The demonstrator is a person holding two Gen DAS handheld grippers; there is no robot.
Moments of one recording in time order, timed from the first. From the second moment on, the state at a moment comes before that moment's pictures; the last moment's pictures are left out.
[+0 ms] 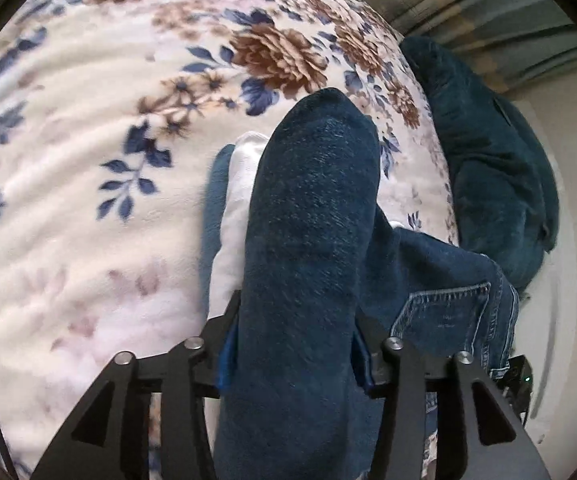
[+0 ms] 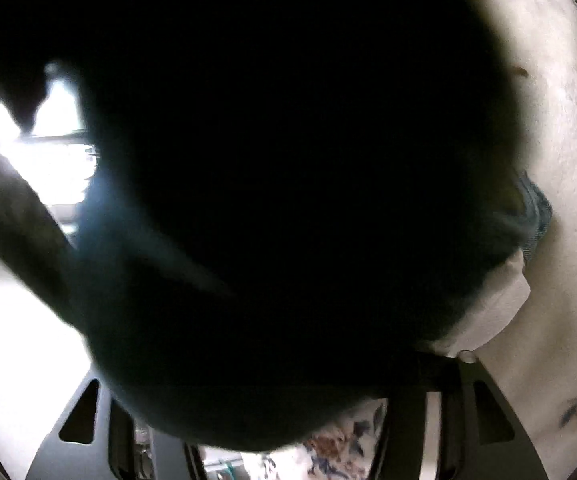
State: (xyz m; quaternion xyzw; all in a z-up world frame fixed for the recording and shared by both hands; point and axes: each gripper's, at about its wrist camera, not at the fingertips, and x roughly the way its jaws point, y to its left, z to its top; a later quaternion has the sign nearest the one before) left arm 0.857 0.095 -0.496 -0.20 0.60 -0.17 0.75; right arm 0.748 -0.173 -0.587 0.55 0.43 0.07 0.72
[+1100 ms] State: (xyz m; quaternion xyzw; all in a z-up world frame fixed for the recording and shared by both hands) left arm 0.539 0.036 -0.165 0.03 0.47 -0.04 0.88; right arm 0.477 -0.180 -0.068 0.05 0.46 -0.11 0.88
